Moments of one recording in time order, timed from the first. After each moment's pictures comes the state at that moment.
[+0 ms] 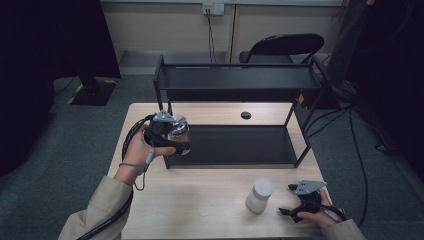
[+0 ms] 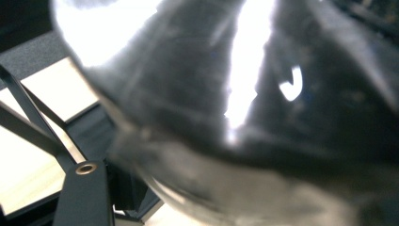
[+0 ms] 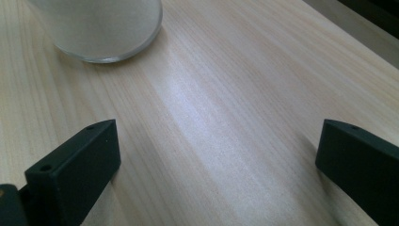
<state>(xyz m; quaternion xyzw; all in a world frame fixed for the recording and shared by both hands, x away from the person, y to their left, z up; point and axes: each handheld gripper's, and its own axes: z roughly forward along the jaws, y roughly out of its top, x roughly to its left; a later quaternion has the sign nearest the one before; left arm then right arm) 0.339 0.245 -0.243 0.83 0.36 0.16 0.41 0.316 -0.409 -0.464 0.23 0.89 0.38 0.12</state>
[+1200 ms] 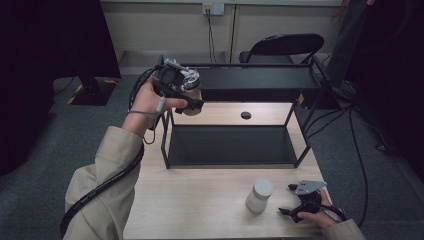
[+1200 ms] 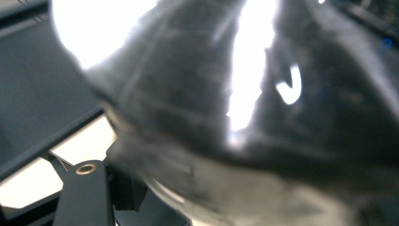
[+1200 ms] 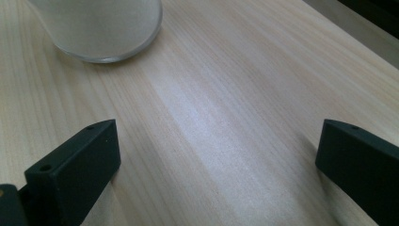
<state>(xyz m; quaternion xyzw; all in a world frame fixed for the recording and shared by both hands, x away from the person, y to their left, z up) 0.384 0.214 -0.137 0.82 0.37 0.16 0.41 0.316 -0.409 -0.464 0.23 0.89 0.38 0.12</state>
